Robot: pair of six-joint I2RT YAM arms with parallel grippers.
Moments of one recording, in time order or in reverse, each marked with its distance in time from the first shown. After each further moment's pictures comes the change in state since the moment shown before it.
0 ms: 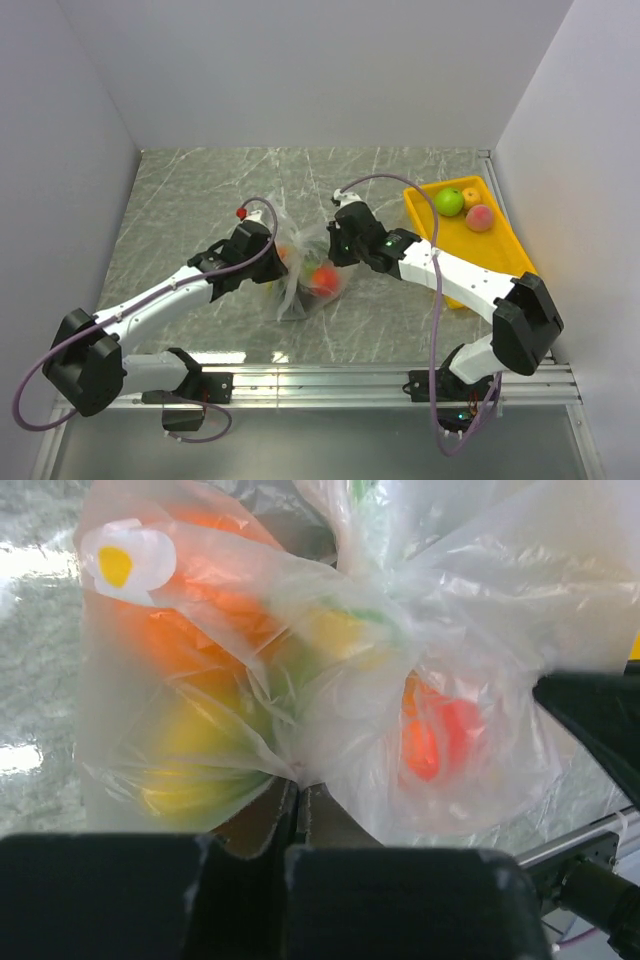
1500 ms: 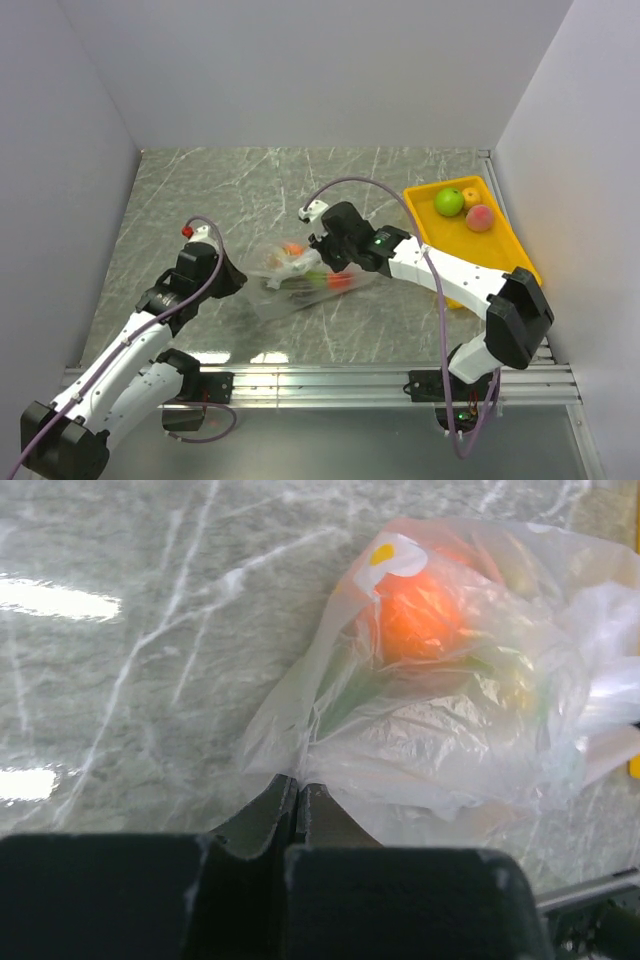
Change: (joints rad) left arm 0.247 -0.439 -0.225 -0.109 0.026 0.089; right arm 0.060 0.059 0.087 -0.078 -0.069 -0.497
